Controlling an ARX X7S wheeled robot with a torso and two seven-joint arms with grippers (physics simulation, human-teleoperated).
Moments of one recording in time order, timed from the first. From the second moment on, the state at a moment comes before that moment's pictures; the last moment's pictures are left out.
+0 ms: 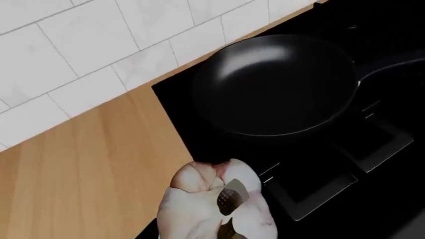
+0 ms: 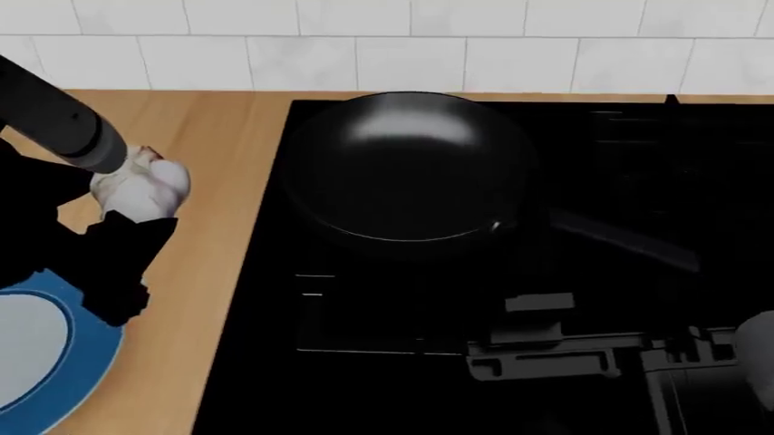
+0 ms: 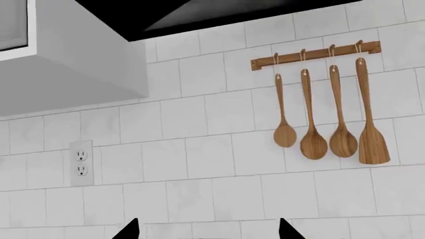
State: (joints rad) left arm -1.34 -0.66 0.54 0.16 -1.55 -1.40 -0.56; right arm 0.29 0.52 0.08 -0.84 0.83 0.55 0.38
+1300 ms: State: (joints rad) left arm -1.49 -0.23 1.09 -0.36 -0.94 -1.01 0.17; right arm 0.31 0.54 0.09 -0.88 0.84 0.54 0.46
